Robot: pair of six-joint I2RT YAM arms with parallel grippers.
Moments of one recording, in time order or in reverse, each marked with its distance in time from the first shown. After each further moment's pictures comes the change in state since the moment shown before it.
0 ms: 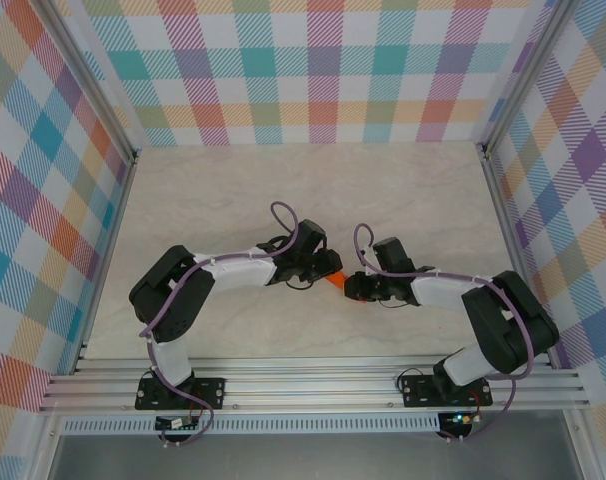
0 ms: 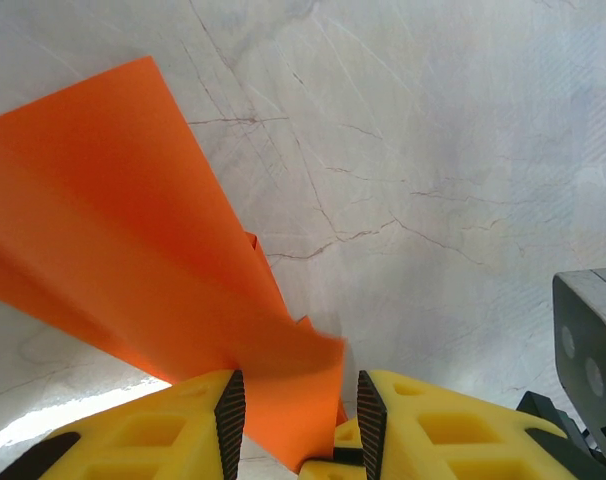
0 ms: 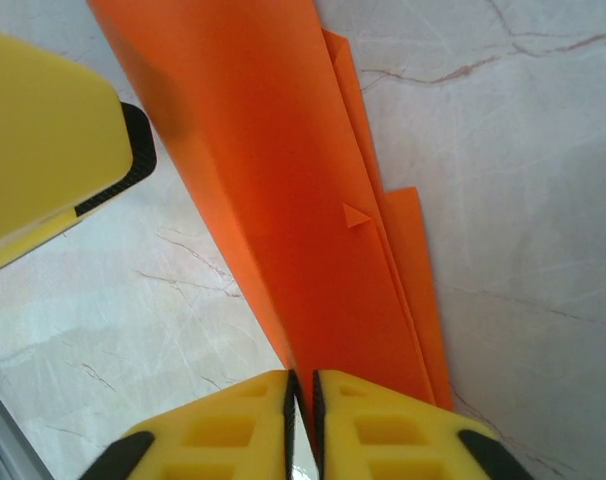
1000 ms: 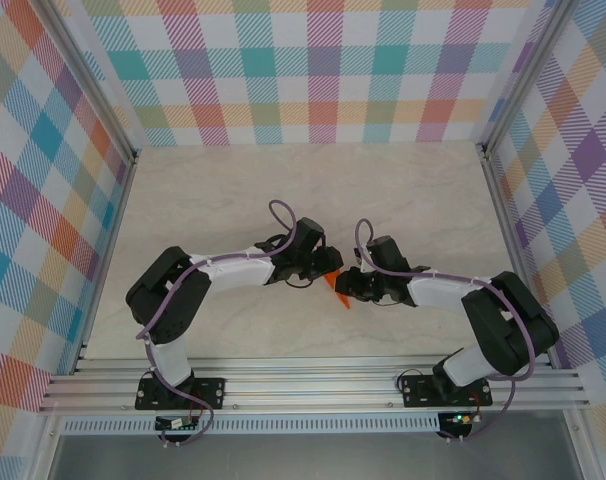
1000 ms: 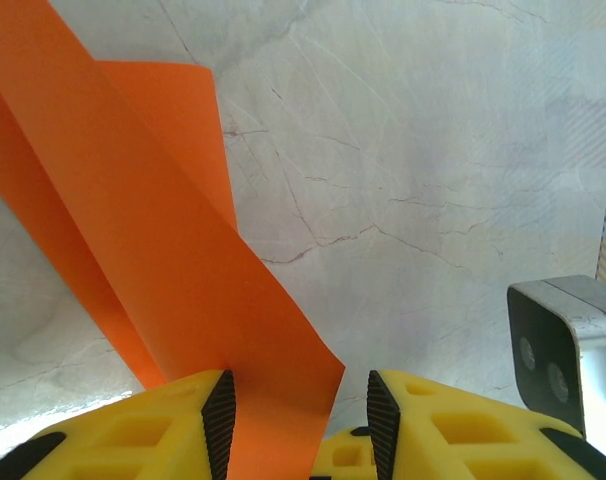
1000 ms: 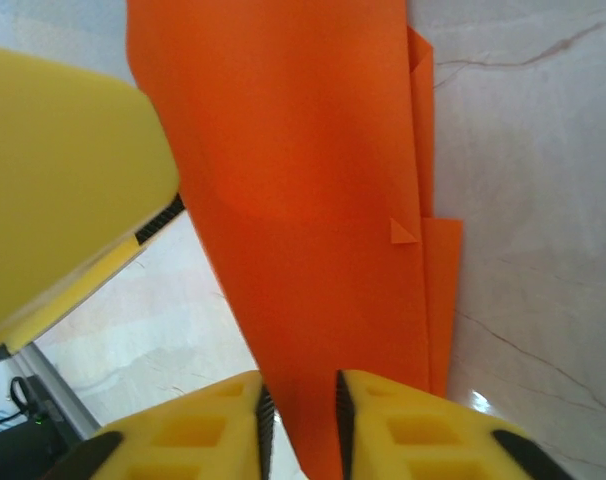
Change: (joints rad) left arm 0.006 -0.019 0.000 0.004 0.001 -0.002; right arm 0.053 -0.010 0.022 0.028 -0.006 0.208
